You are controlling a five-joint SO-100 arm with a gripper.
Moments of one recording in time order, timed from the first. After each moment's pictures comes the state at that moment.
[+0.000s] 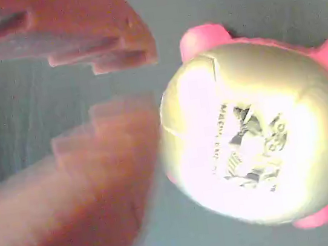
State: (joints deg) arm 66.9 104.7 105.6 93.9 7.2
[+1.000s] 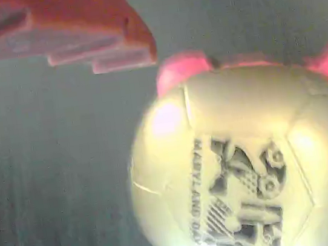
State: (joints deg) arm 66.4 95.5 108.1 88.1 14.9
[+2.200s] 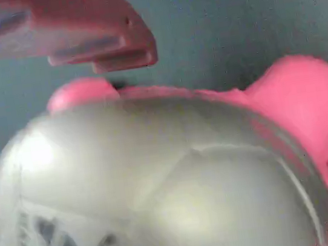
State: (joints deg) arm 62.3 92.0 120.9 73.8 18.8
